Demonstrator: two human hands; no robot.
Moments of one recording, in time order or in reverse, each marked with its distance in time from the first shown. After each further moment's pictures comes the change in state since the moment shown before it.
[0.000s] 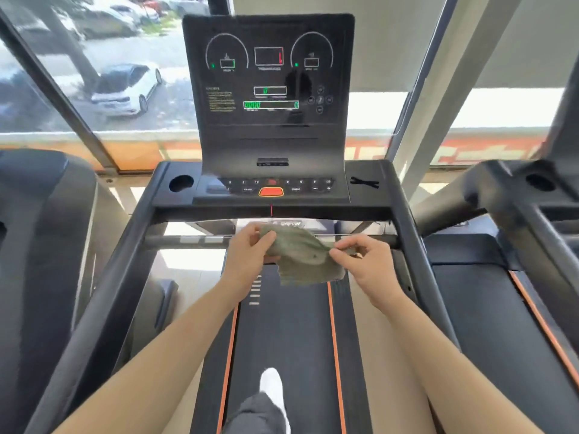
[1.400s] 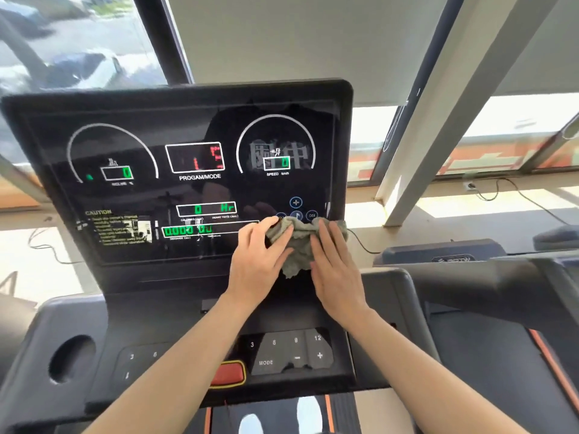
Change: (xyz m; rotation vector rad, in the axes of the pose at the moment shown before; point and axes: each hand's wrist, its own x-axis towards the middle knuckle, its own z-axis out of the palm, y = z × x) left_hand 0.479 0.022 0.125 1.085 0.185 1.101; right_hand 0.457 0.057 0.043 -0.927 0.066 -0.653
